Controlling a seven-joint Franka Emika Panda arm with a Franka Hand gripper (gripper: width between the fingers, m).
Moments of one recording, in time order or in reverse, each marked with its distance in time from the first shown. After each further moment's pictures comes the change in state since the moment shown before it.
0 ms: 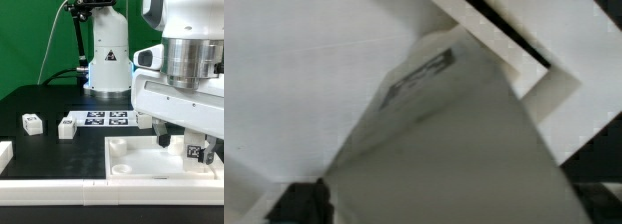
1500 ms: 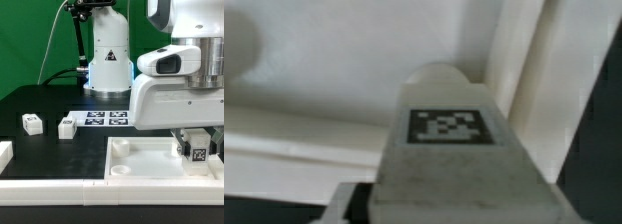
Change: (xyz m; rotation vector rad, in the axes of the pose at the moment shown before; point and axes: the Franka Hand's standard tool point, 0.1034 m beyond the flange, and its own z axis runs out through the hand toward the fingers) arm -0.010 -0.017 -0.002 0.061 0.005 -0.885
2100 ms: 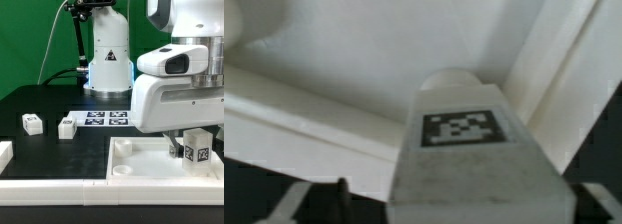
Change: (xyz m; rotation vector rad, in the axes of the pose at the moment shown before) arm 0.000 0.000 -0.001 -0.007 0.001 -0.311
